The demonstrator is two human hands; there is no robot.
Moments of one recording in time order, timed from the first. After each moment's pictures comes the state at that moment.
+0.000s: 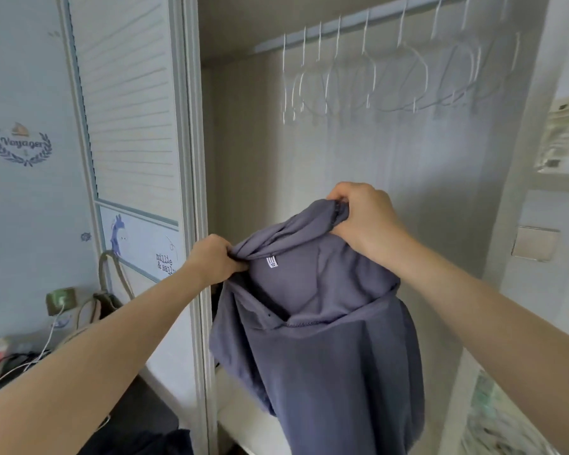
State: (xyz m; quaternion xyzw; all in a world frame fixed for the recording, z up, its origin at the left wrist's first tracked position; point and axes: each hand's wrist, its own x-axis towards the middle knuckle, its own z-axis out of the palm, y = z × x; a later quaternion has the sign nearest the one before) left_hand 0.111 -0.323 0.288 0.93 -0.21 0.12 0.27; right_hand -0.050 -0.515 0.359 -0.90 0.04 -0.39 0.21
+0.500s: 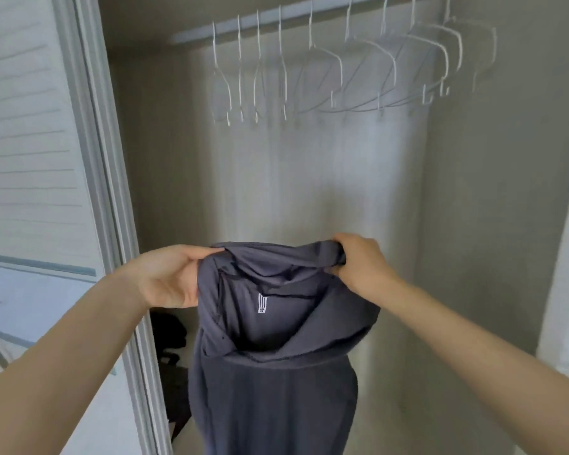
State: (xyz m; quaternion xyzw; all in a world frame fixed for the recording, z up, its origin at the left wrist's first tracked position) left_hand 0.232 -0.351 0.317 0.61 -0.27 -0.45 0.59; right_hand 0.039 -0.576 0.299 -0.90 0.21 -0.33 0.18
